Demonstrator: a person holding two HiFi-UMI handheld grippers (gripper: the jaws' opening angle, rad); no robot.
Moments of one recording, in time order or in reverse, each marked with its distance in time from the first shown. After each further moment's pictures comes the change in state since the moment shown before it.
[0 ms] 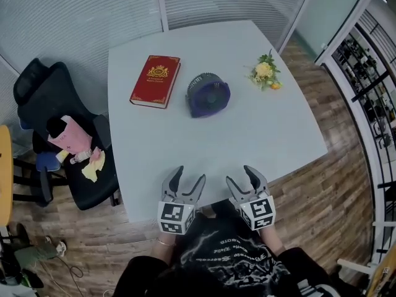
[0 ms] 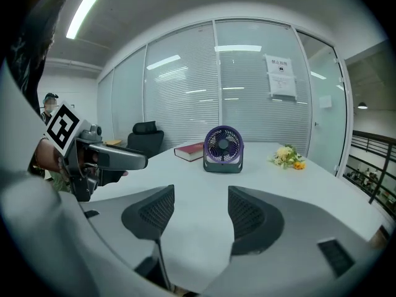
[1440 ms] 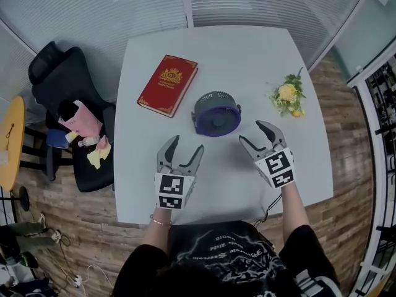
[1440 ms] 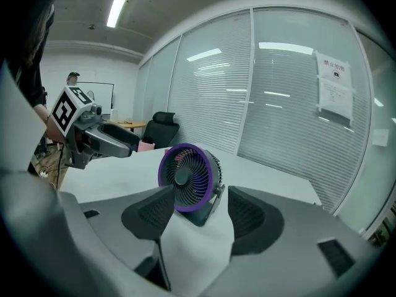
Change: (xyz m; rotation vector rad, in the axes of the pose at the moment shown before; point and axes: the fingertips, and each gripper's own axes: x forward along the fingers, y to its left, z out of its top) left arm 0.138 0.071 0.107 0.127 0.006 0.270; right arm 0.160 -0.157 0.137 -0.343 0.017 0.259
